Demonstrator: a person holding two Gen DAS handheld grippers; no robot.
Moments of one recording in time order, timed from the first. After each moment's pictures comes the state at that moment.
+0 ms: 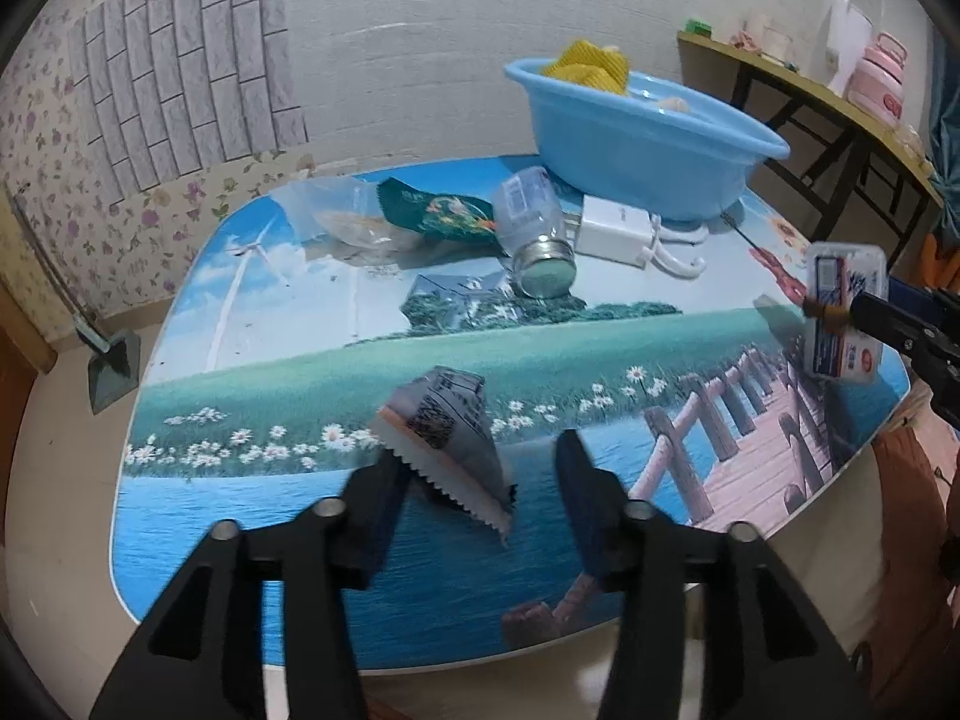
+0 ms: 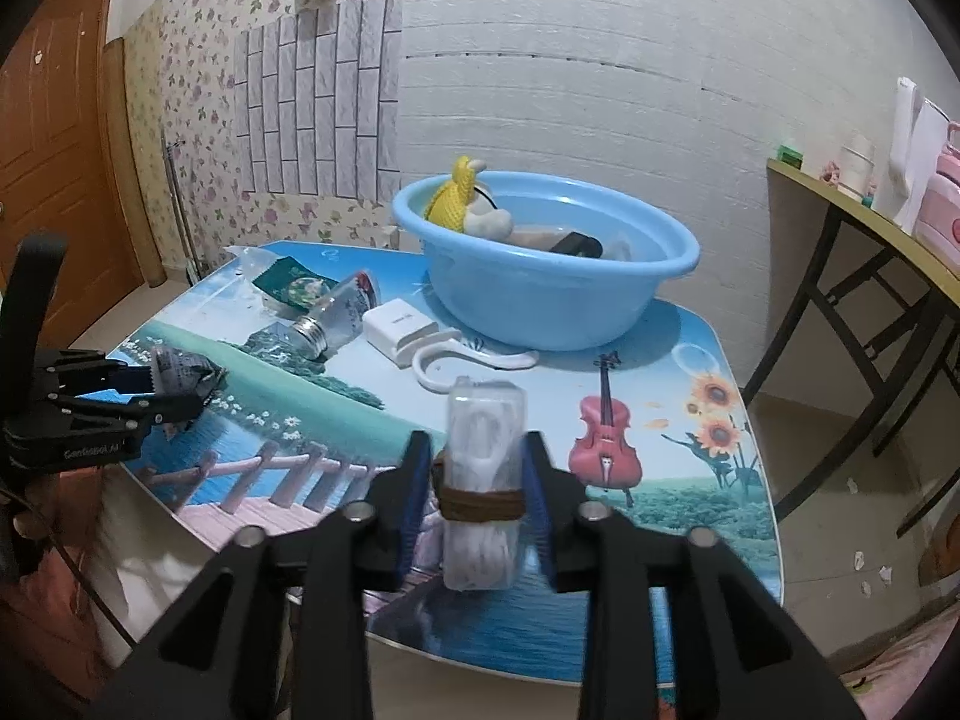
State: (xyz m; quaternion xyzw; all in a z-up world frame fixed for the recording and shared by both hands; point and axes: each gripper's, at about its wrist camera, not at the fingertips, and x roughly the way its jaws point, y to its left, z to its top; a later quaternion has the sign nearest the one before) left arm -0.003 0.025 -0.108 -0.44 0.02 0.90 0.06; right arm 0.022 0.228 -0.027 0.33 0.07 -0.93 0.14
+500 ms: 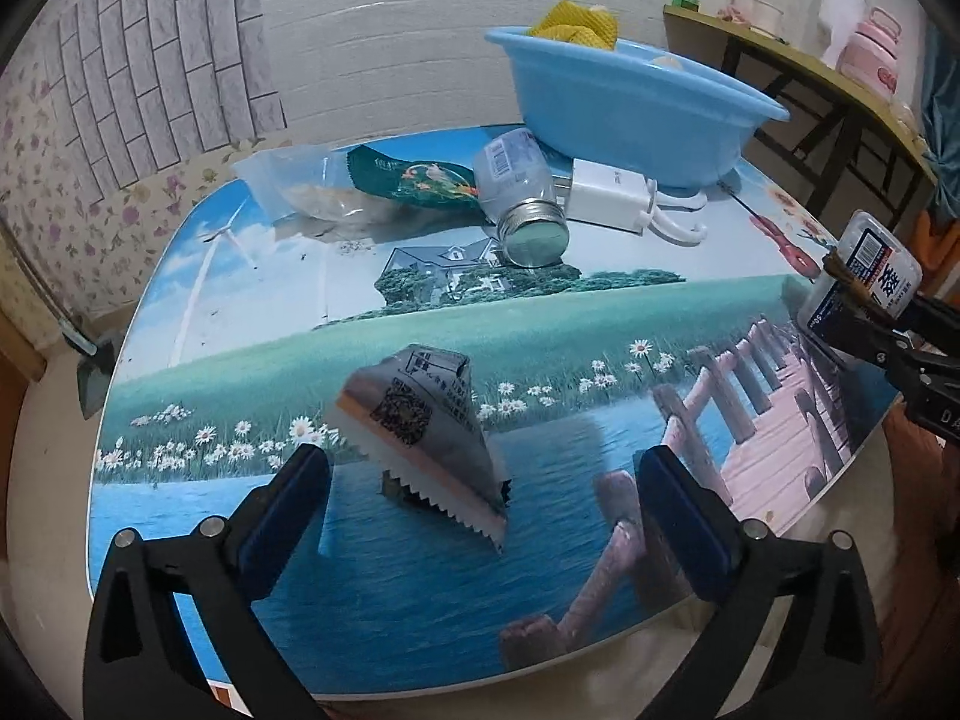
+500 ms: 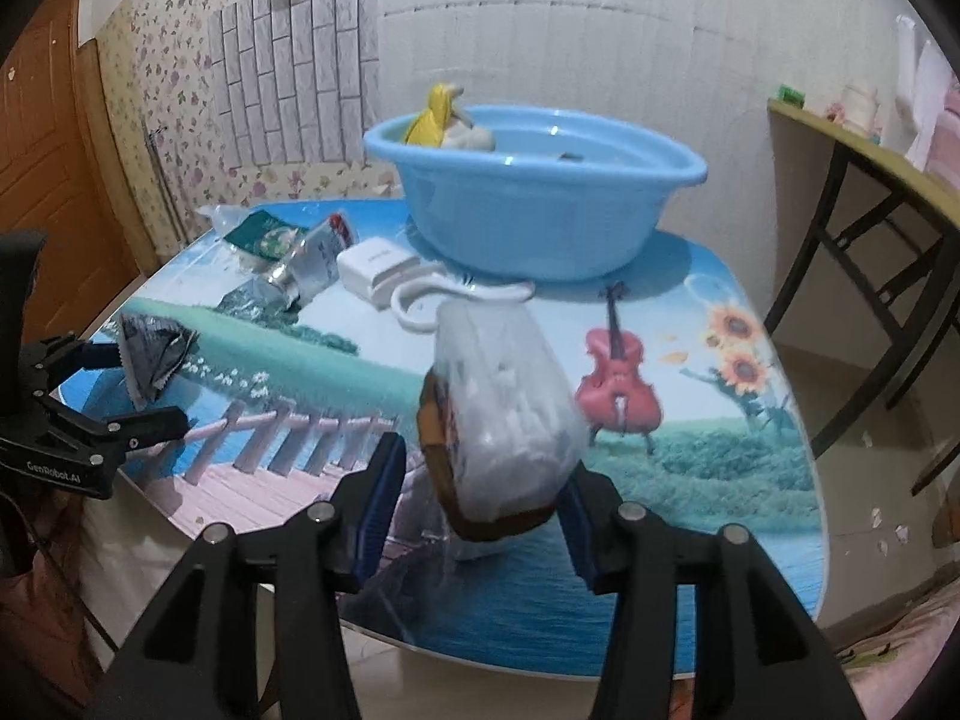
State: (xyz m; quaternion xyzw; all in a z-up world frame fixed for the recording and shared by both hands) left arm -0.013 0.029 -0.124 -0.46 0.03 0.88 0.07; right arm 0.006 0.235 -0.062 0.39 0.05 -0.91 0.14
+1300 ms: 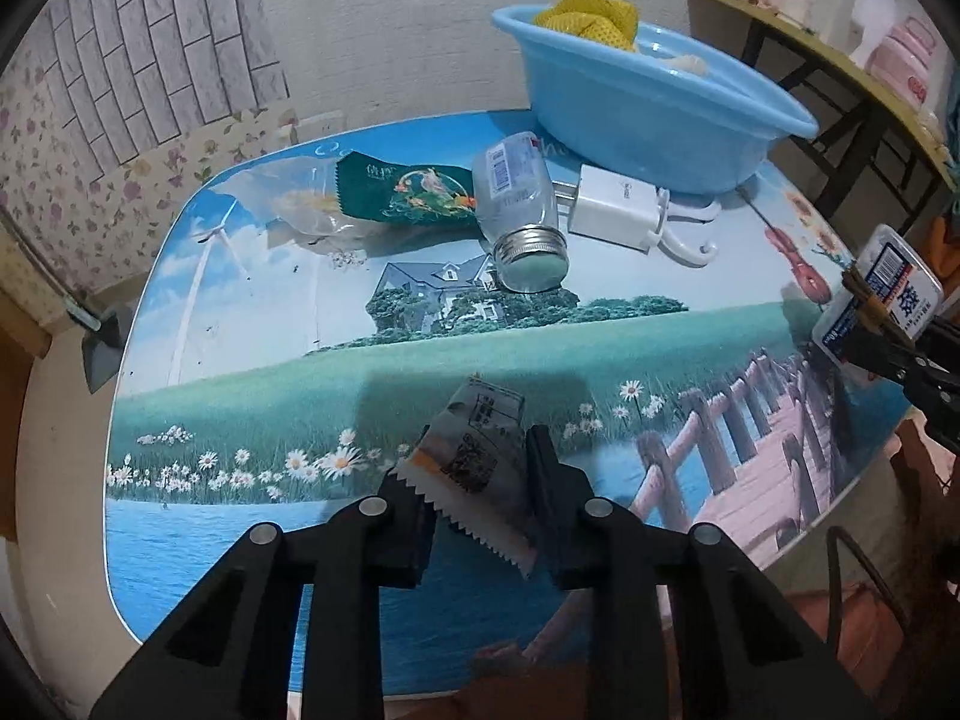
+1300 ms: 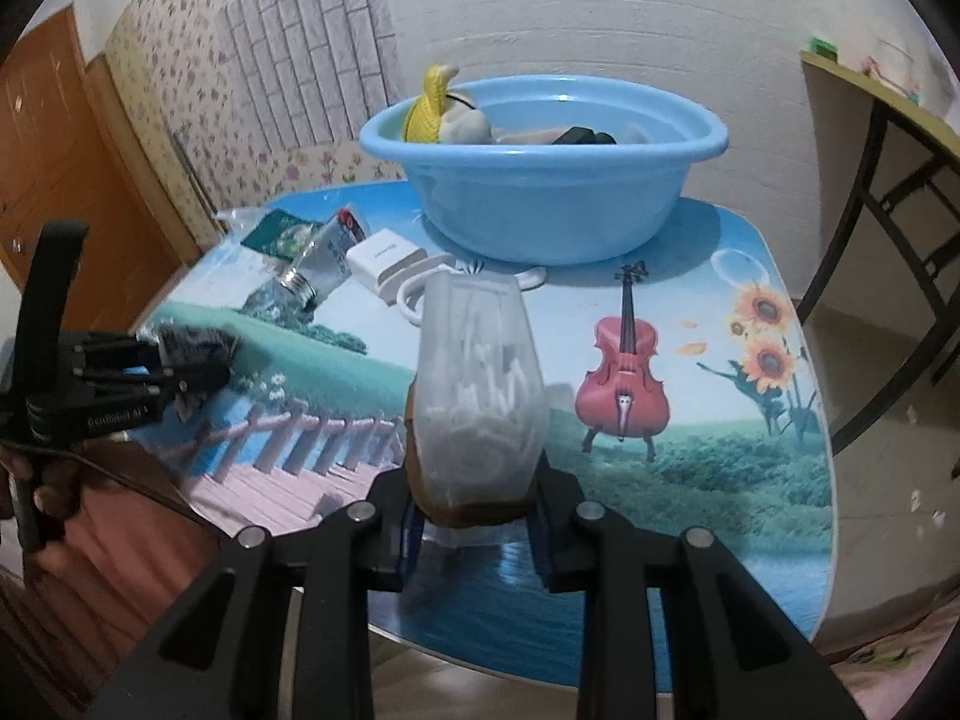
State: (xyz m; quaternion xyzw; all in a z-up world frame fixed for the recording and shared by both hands) left arm -0.036 0.038 -0.106 -0.50 0.02 0.86 0.06; right arm -0.014 0.255 -0.050 0.43 0.02 -0.88 0.19
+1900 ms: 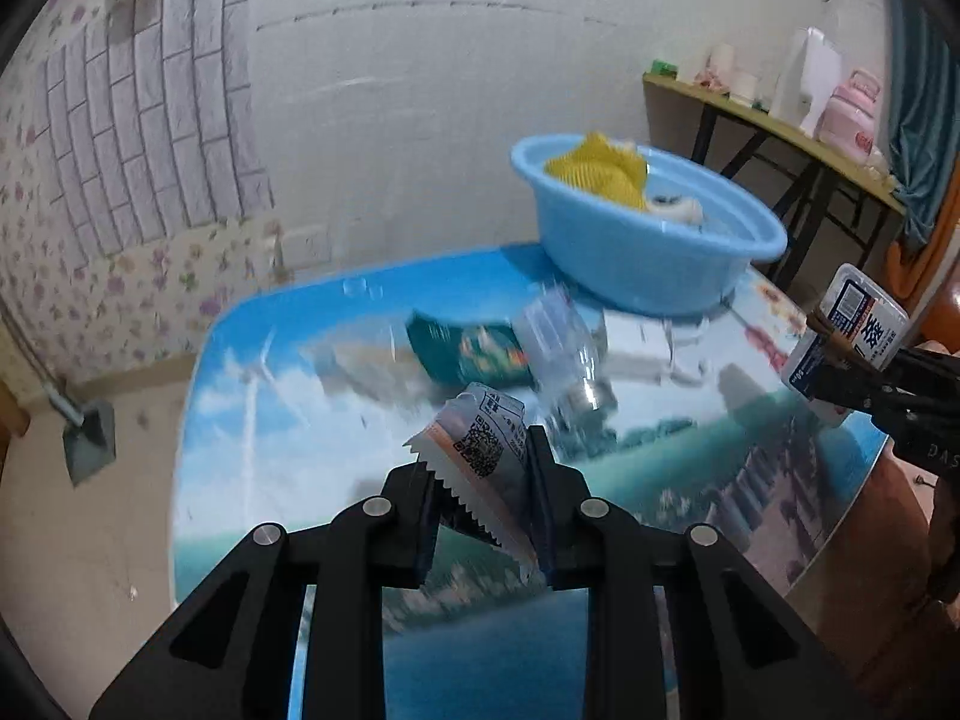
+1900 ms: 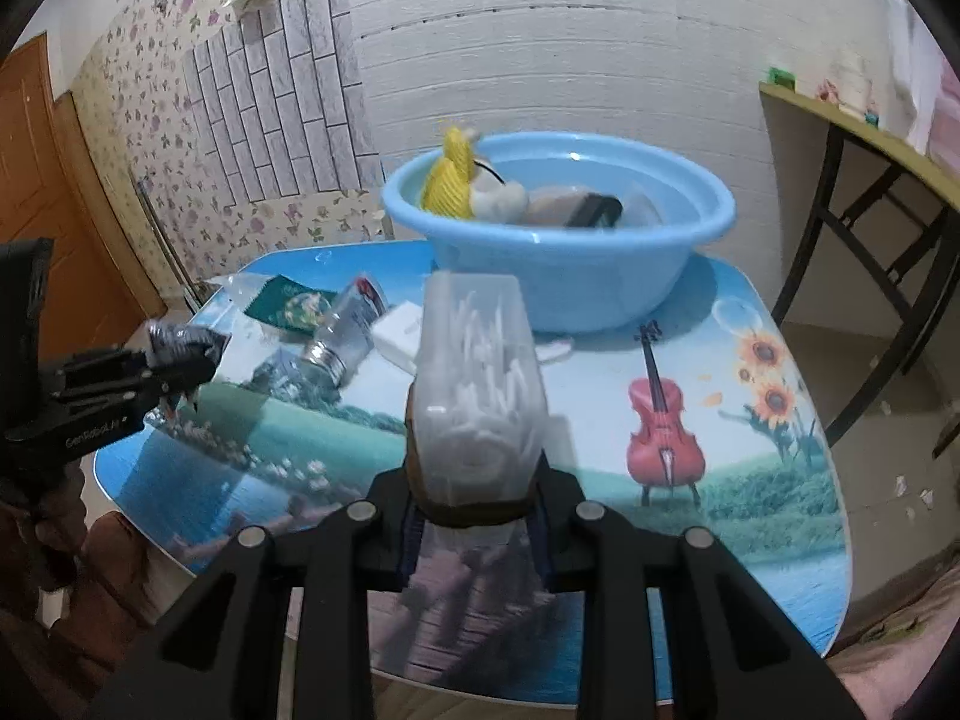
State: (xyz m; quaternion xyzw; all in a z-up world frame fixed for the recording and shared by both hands) left arm -0.058 -0.008 -0.062 -0.39 0.02 0.91 0.12; right arm -0.019 0.218 -0.022 0.39 0.00 -0.91 0.13
